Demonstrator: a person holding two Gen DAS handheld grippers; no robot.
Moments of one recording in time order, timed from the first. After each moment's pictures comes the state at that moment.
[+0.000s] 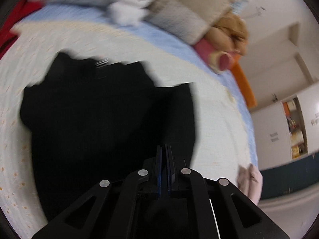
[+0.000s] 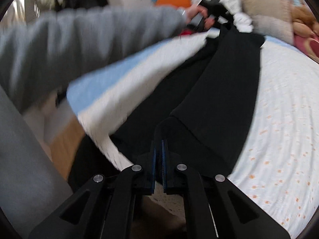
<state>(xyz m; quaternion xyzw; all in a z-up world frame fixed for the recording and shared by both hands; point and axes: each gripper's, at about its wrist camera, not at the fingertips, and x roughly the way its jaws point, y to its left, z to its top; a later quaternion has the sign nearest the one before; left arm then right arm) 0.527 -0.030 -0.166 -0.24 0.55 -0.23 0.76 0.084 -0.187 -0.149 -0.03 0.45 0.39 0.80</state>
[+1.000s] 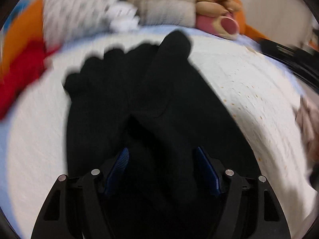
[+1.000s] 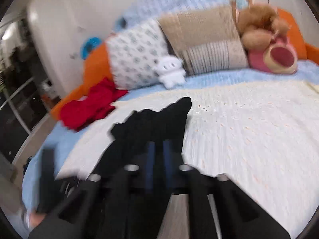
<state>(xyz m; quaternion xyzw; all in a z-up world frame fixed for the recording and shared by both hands) 0.388 -0.087 -0.178 0.00 0.50 -0.14 0.86 0.456 -0.268 -0.118 0.12 0.35 0.22 0.90</state>
